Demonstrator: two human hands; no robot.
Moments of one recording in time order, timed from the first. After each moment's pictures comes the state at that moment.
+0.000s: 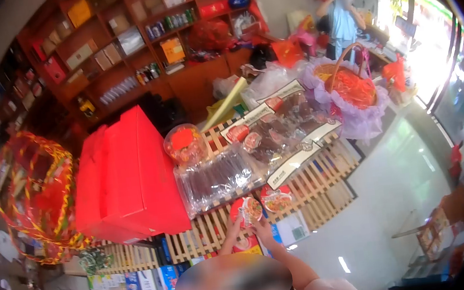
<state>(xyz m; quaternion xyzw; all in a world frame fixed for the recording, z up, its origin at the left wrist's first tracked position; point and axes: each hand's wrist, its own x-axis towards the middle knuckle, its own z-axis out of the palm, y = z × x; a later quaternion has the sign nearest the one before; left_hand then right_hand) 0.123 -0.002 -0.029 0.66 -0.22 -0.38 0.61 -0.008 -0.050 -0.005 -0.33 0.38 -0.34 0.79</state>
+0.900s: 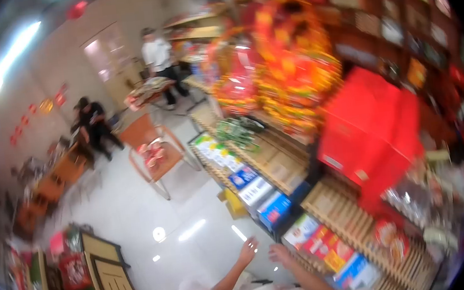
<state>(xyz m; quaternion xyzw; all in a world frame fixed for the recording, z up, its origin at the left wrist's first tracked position) 0.028 0.482 -0.009 0.76 0.12 -0.02 0.64 0.030 0.304 -0.011 -0.59 0.12 0.38 0.70</state>
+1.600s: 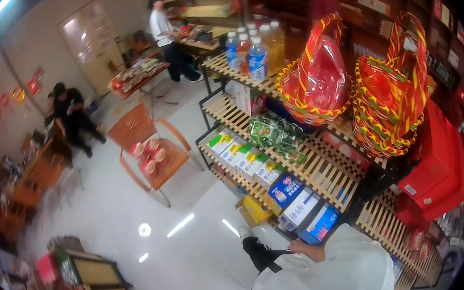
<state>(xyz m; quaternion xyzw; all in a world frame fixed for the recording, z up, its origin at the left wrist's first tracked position) -0.114 0.830 -0.144 0.49 0.54 -0.13 0.67 0.233 0.507 -0.149 -0.85 -0.04 0.45 0.28</state>
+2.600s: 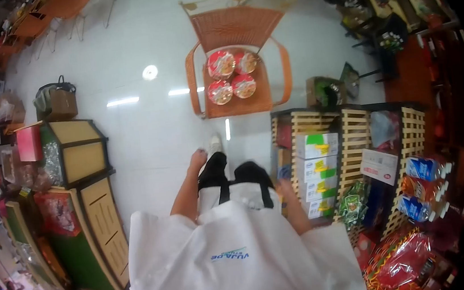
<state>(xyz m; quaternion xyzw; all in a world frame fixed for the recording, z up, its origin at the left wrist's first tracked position) 0.410 1.388 -0.133 0.71 0.52 -0.11 0.45 0.618 1.048 -0.065 -0.78 0.23 0.50 0.30</state>
